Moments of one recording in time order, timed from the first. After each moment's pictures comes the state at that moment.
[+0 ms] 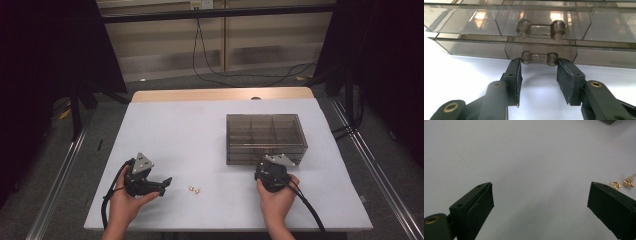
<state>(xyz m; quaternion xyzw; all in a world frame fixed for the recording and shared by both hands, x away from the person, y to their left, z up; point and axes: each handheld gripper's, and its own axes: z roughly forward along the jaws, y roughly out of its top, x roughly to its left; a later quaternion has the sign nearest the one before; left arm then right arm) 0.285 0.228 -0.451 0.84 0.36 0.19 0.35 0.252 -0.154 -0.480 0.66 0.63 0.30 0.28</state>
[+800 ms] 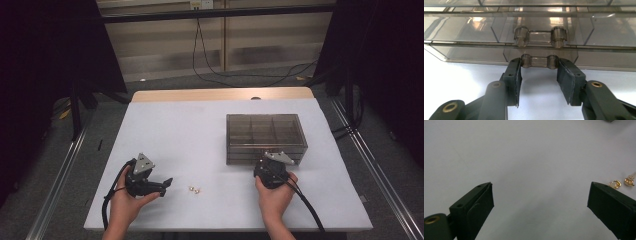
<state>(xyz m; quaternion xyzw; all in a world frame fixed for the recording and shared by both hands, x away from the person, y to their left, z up) 0.285 0.226 -0.452 0.84 0.36 0.19 0.35 0.261 -0.152 -0.482 0.67 0.62 0.29 0.27</state>
